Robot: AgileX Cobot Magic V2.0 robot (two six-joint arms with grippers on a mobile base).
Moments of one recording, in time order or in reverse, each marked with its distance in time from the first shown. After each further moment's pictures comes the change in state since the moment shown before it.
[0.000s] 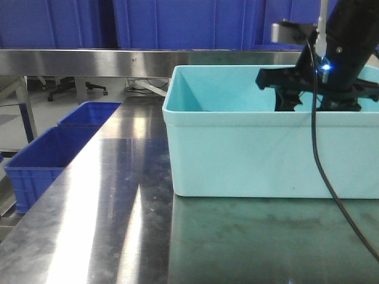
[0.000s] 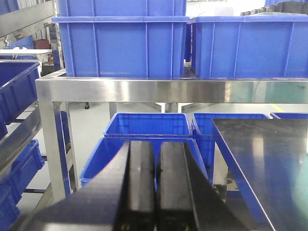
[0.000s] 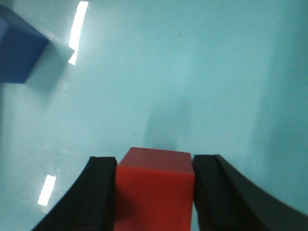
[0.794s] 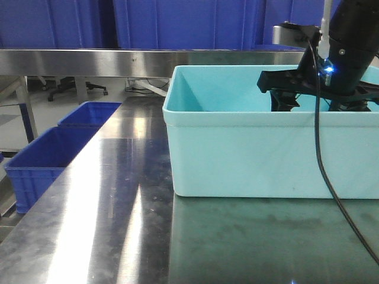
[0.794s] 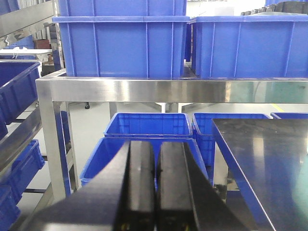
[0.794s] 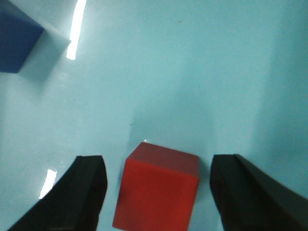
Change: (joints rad) left arm 0.000 0.000 0.000 0.000 0.000 0.000; right arm 0.000 0.011 0.030 0.000 0.000 0.000
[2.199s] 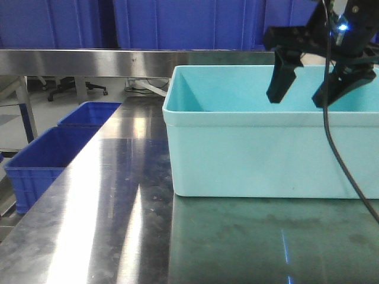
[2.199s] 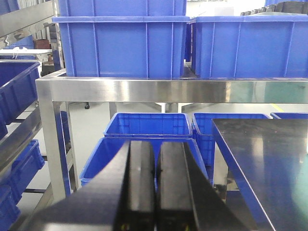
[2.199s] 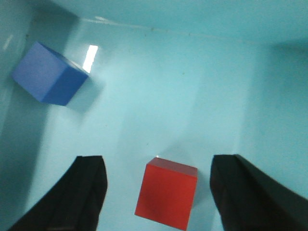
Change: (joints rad) left arm 0.000 0.000 0.000 0.000 0.000 0.000; right arm 0.000 -0.112 0.004 0.000 -0.047 -0.002
